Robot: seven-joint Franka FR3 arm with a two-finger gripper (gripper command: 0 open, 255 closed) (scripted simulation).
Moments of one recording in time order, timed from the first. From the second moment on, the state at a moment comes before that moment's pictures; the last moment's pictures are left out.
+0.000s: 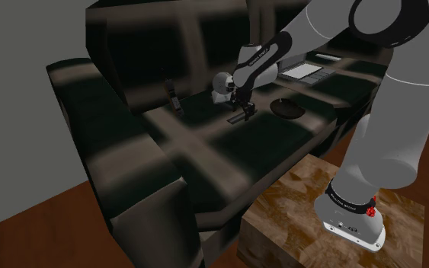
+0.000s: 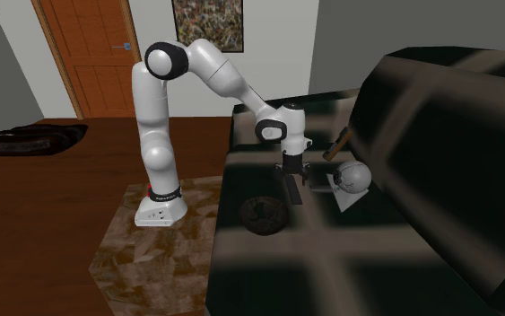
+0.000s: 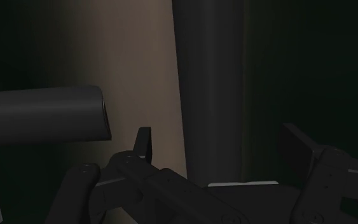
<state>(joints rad) 0.25 0.09 -0.45 -2.31 0.08 2.48 -1.60</state>
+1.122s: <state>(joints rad) 0.25 0.06 -0.45 -2.30 0.06 2.44 -1.59</state>
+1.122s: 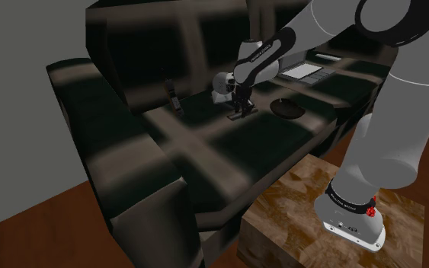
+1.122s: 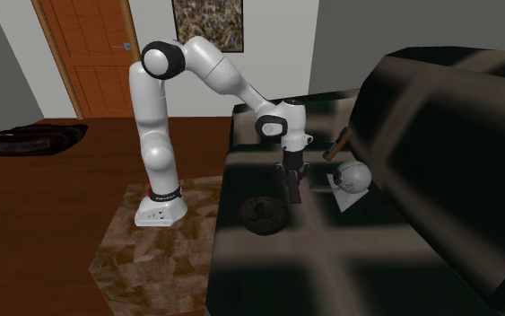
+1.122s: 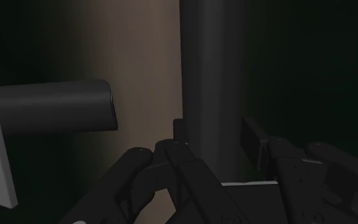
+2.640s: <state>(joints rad) 0.23 -0.15 -0.47 -2.23 -0.07 2.18 -1.54</state>
